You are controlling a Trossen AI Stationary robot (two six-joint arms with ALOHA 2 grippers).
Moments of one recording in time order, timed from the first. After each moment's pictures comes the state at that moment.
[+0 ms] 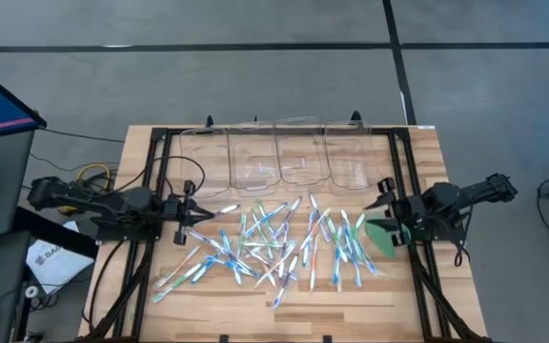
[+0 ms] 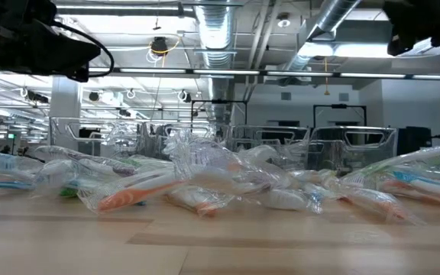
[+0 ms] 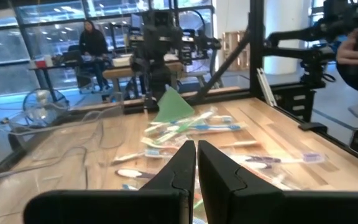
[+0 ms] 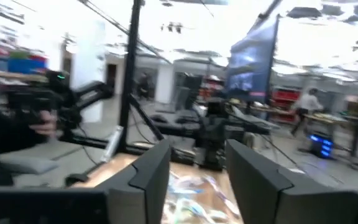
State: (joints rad) left arm -0.14 0.32 0.01 0.32 -0.05 0.12; right arm 0.33 0.05 0.08 0.20 0.15 -0.17
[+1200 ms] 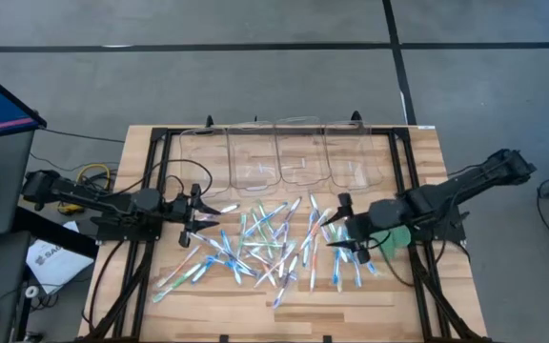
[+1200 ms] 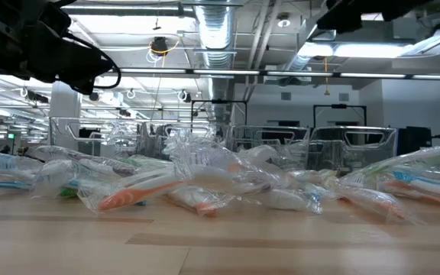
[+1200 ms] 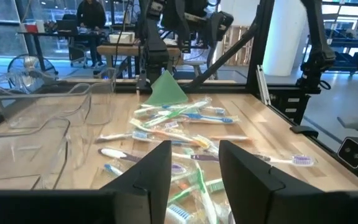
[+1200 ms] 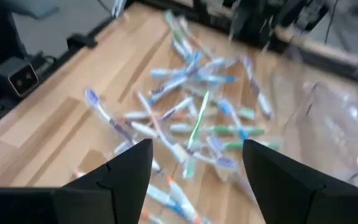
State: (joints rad) left arm -0.14 0.53 0.01 0.48 -0.05 -0.03; right arm 0.38 1.07 0.73 -0.20 0.19 -0.14
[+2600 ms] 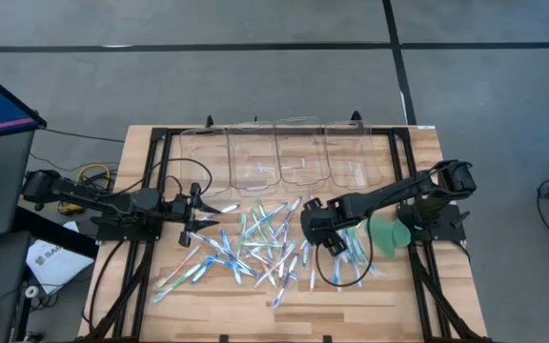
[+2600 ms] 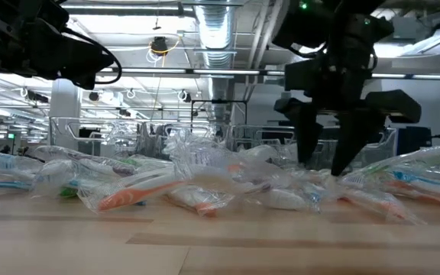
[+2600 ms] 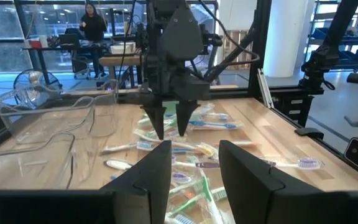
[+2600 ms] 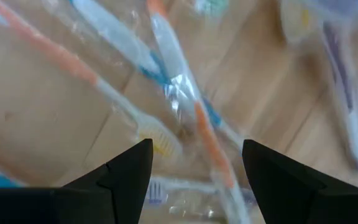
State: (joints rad) left arm -0.14 0.54 0.01 0.52 -0.06 0.02; right arm 0.16 1.71 1.00 -0.56 0.07 -0.42
